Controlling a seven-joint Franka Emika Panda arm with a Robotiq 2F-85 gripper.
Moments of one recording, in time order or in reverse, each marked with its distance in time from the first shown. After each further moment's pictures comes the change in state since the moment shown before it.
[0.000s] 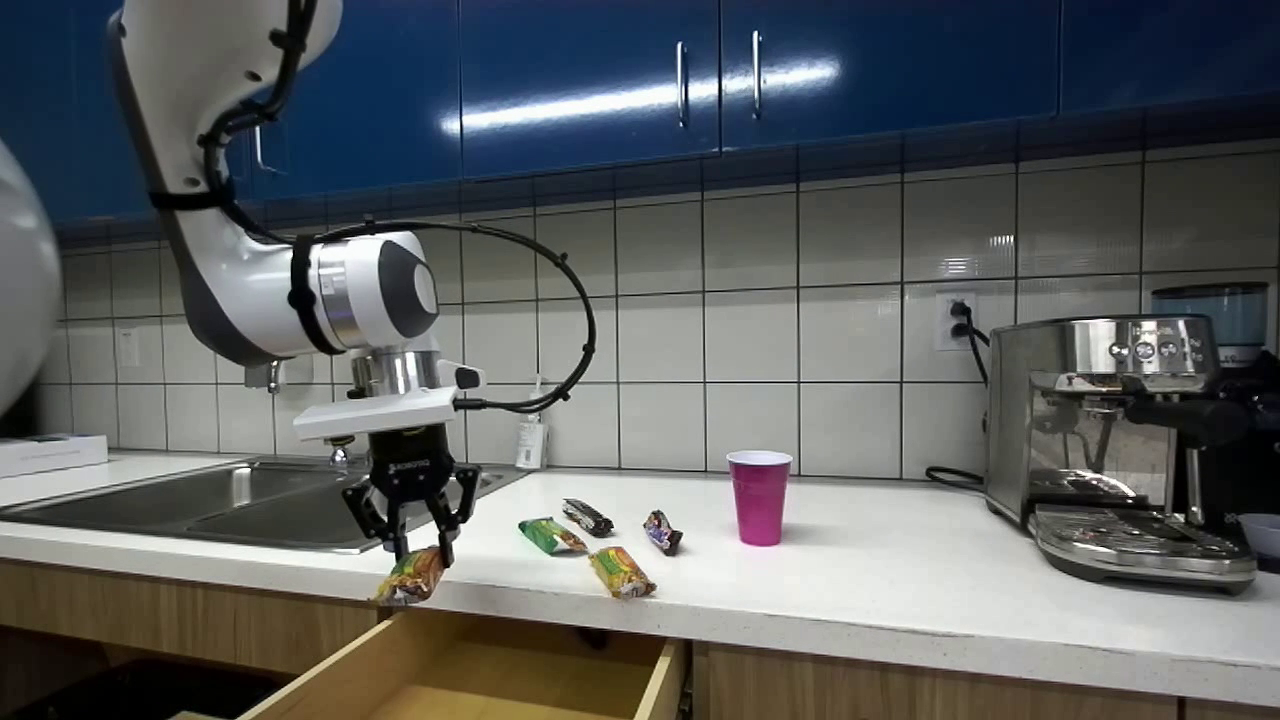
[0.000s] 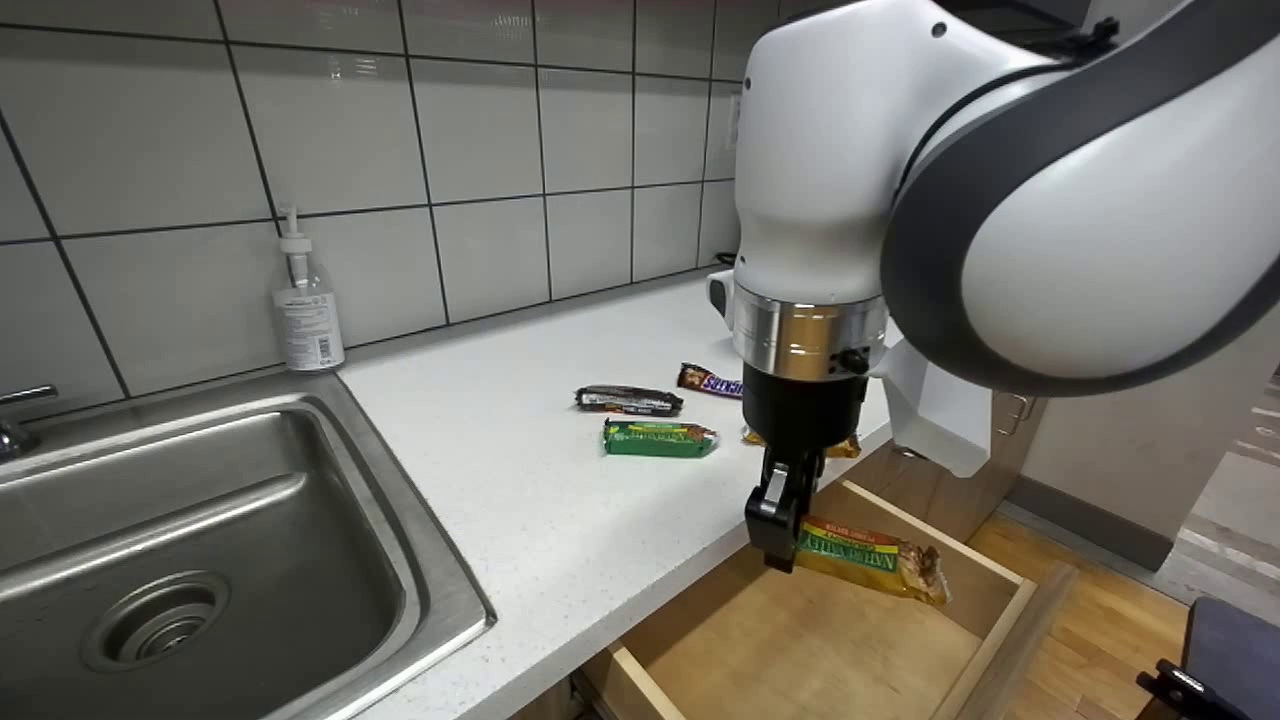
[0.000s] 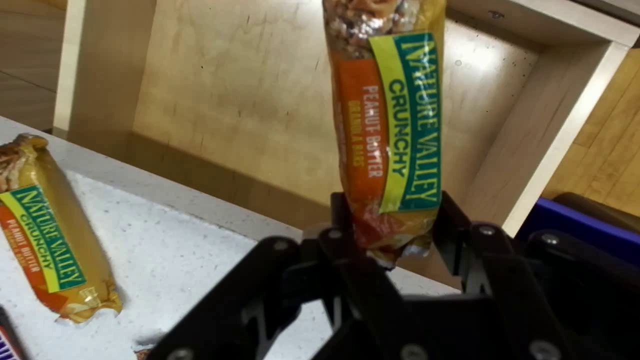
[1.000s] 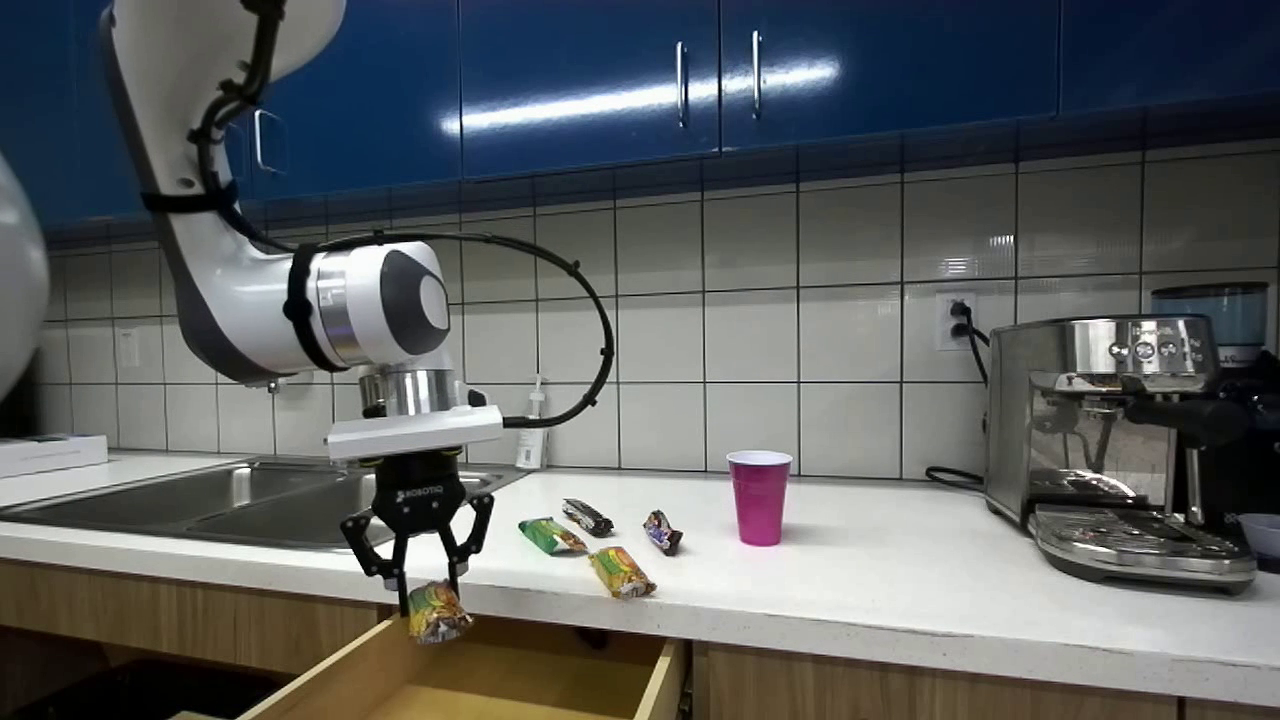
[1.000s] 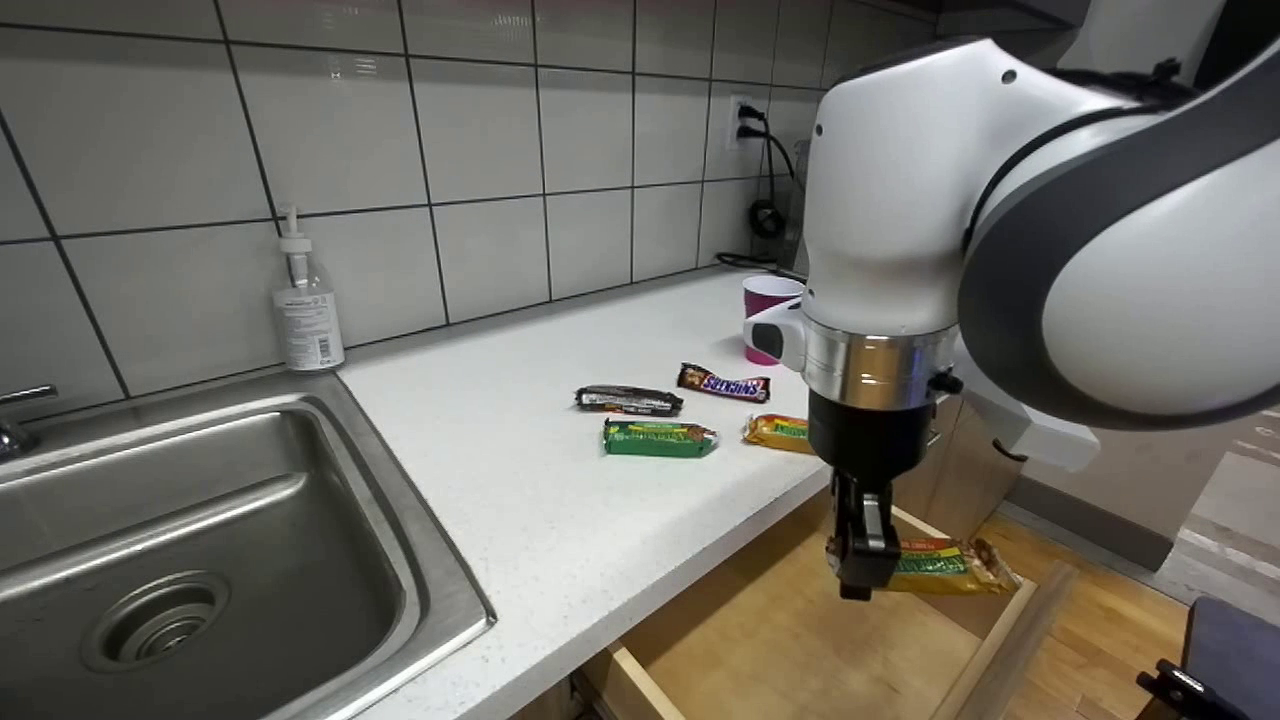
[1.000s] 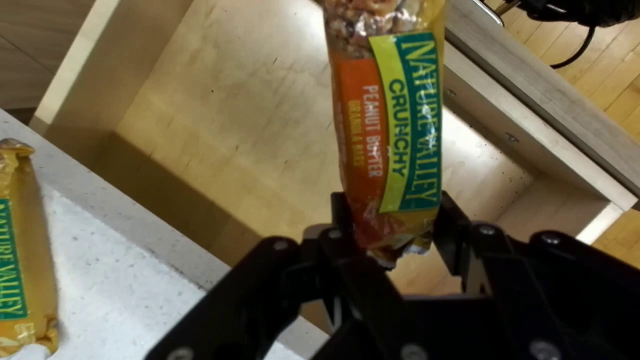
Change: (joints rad) arm -0.034 -0.036 -0.026 -0.107 0.022 0.022 -0.364
